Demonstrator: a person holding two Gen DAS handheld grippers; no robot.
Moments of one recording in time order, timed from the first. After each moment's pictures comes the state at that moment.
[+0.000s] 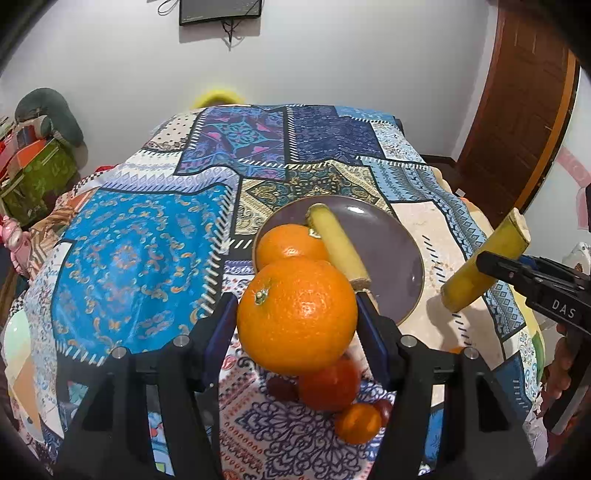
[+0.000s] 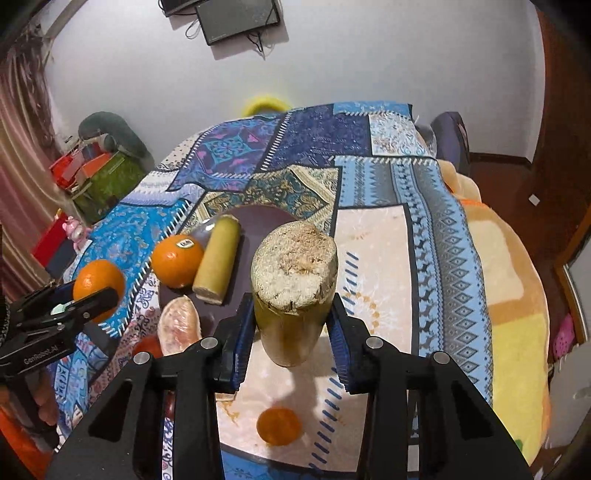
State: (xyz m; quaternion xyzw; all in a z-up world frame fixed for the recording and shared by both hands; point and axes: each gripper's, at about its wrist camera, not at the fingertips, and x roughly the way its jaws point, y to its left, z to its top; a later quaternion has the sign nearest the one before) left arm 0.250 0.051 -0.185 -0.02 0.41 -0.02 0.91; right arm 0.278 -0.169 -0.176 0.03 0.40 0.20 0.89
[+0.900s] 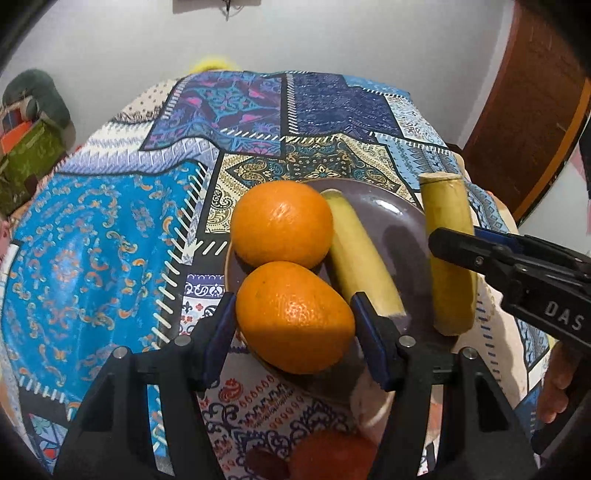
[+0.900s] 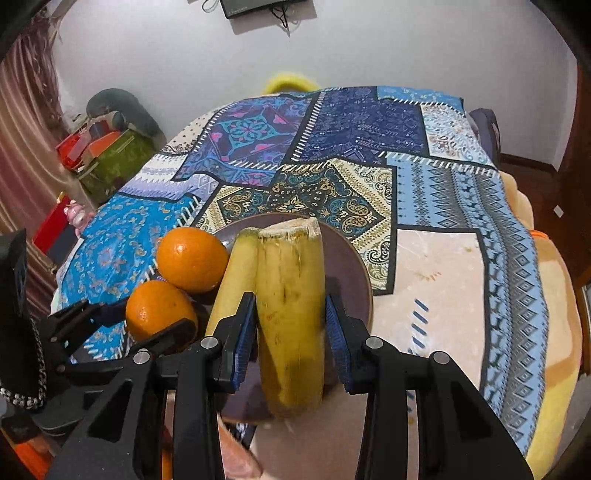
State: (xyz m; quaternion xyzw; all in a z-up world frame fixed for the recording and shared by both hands) left arm 0.322 0.052 -0.238 -0.05 0.45 -0.02 0.89; right arm 0.342 -0.107 -0.198 0.01 0.43 0.24 0.87
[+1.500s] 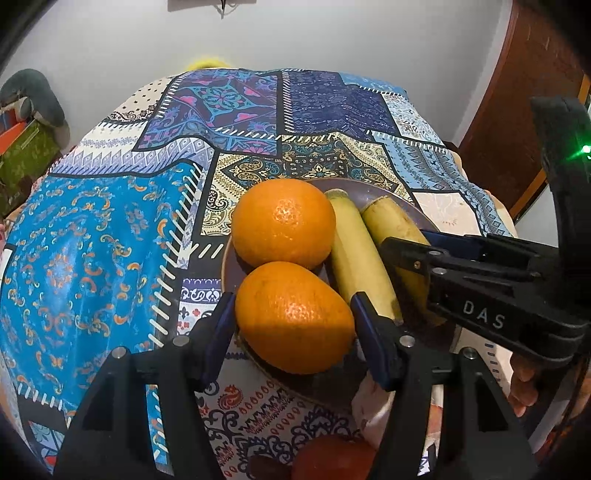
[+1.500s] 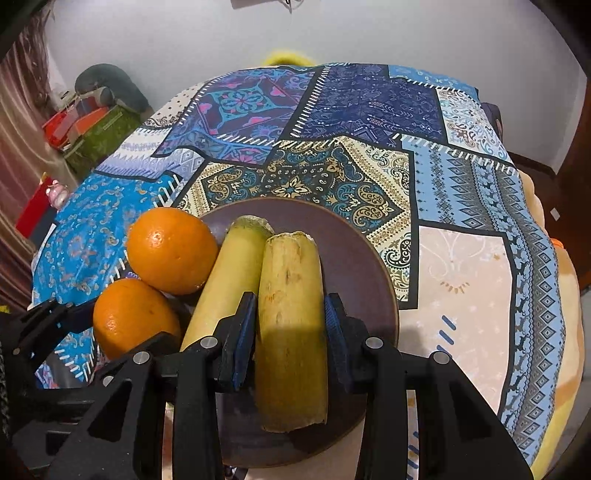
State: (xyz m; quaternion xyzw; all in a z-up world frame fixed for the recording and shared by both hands) left arm 0.324 0.053 -0.238 -0.04 0.45 -0.03 0.89; right arm 0.365 -0.081 -0.221 -0.02 0.46 0.23 0.86
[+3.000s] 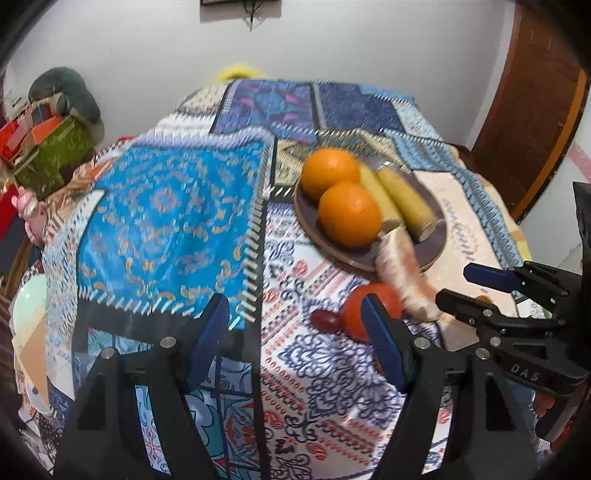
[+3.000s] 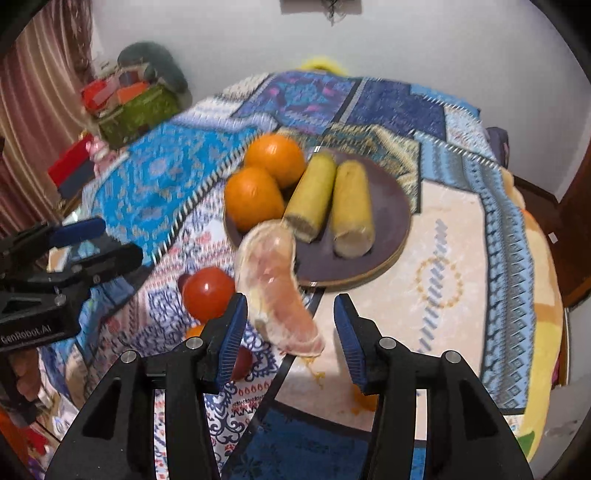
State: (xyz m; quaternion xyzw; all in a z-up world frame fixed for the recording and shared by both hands) left arm 0.199 0.086 -0.204 -0.03 0.45 0.01 0.89; right arm 0.234 -0.083 -0.204 -0.08 0.44 0.26 0.86
